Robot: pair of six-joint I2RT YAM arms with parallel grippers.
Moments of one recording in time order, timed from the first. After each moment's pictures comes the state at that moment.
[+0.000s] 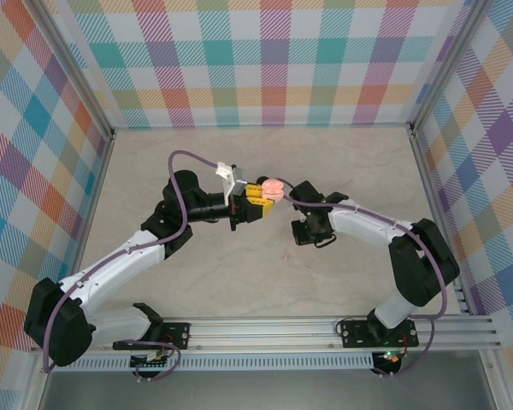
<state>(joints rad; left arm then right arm) -0.63 1.19 0.87 0.28 0.76 -0.11 0.63 1.60 1.03 -0.75 0.00 0.38</state>
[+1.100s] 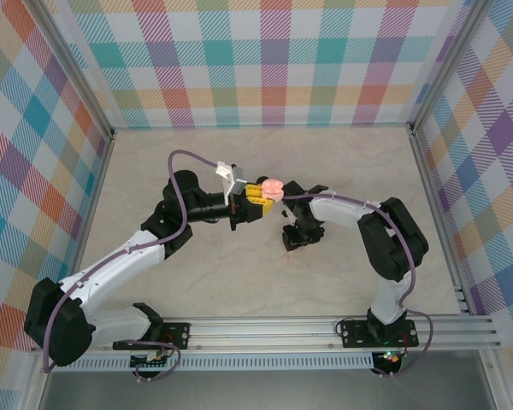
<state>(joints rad) -0.63 1.19 0.87 0.28 0.75 -0.13 0.63 1.84 1.17 -0.85 -0.08 0.28</state>
